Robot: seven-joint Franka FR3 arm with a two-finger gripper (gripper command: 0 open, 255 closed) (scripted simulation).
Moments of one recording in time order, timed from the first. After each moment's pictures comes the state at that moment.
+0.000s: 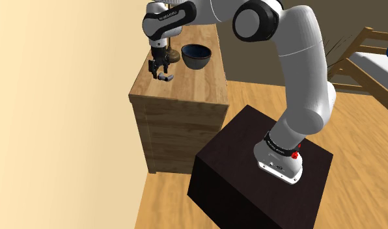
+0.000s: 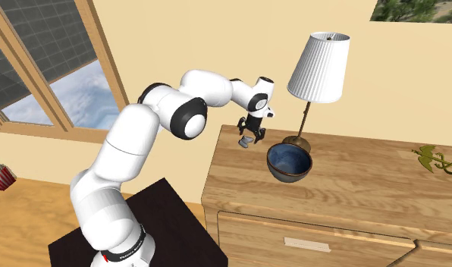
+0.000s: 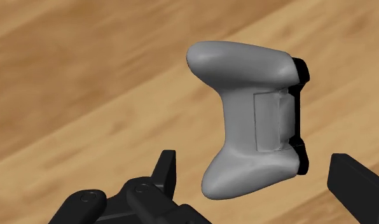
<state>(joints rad) 0.03 0.71 0.07 -1.38 0.07 1.94 -0.15</state>
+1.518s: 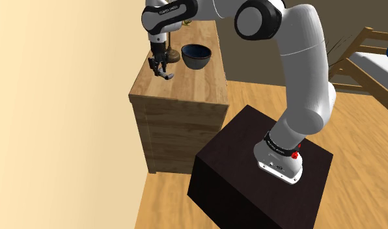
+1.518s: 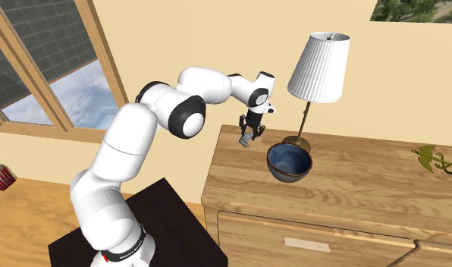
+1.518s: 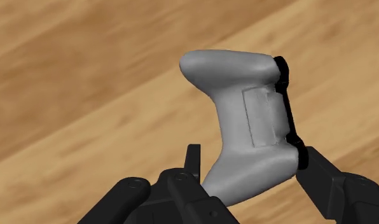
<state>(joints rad) 0.03 0.69 0.07 -1.36 0.07 1.90 -0.15</state>
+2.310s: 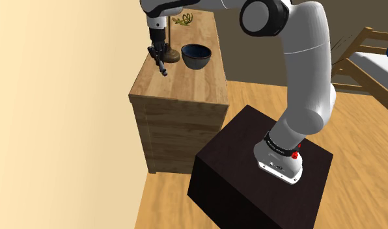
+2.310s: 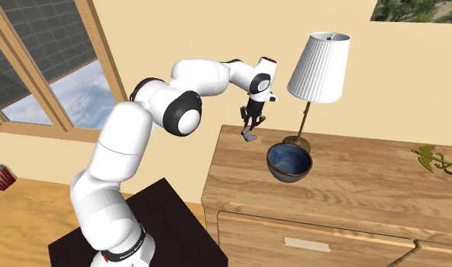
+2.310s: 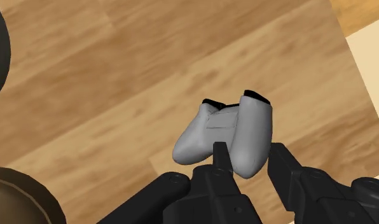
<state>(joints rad) 0.03 0.63 0.07 -1.29 0.07 1.77 -0.14</state>
